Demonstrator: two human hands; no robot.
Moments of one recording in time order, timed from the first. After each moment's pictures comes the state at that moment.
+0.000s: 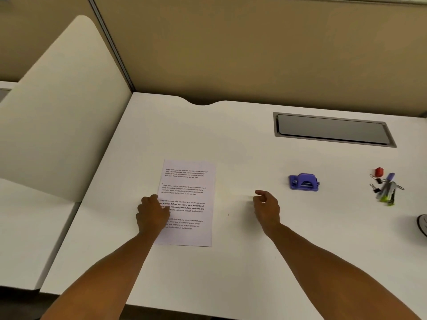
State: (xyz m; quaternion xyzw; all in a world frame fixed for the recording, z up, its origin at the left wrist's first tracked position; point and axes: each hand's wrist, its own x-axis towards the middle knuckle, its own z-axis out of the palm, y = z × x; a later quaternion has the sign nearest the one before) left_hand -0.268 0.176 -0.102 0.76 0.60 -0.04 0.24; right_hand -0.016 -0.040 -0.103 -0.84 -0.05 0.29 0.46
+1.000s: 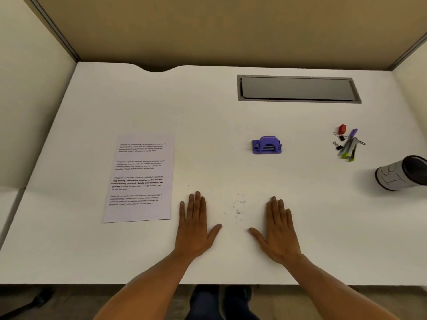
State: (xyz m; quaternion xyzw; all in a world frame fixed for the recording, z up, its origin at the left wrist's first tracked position) left_hand -0.196 -0.056 -0.153 0.95 0.27 -0.12 0.12; right_hand -0.023 -0.269 -0.148 -0.91 -0.39 0.17 0.00
